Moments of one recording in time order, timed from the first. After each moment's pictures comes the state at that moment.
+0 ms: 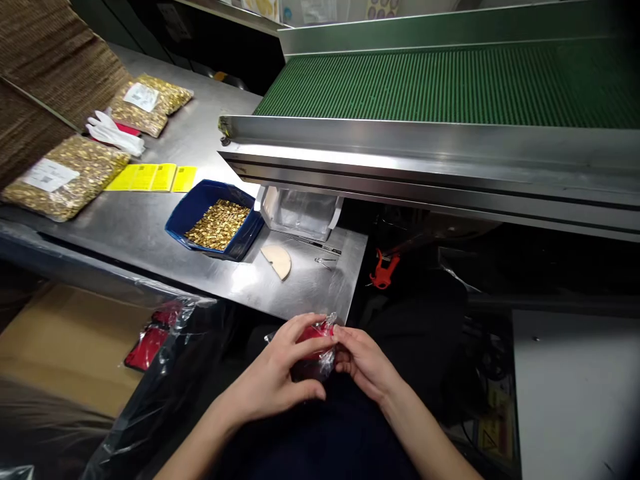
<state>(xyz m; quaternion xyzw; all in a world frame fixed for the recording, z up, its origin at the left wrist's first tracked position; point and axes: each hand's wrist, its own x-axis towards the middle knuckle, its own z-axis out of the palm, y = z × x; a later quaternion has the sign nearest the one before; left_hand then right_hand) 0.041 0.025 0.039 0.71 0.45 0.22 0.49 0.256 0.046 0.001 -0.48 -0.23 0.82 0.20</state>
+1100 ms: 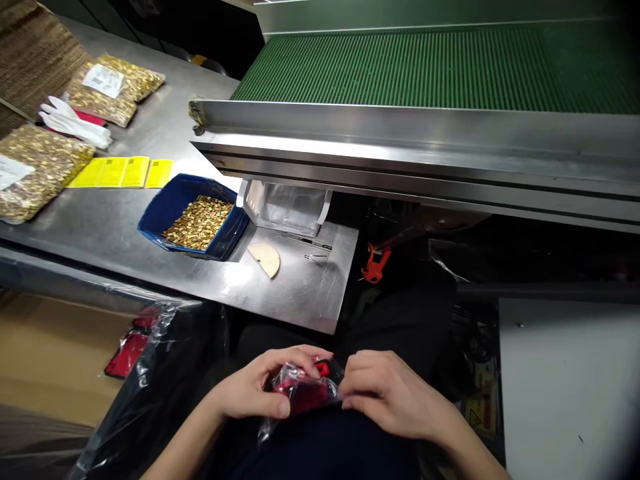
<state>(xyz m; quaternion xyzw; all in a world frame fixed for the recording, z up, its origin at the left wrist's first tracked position) 0.028 0.026 0.027 0.41 0.28 0.28 0.82 0.312 0.055 0.086 -0.35 -0.78 0.52 0.02</state>
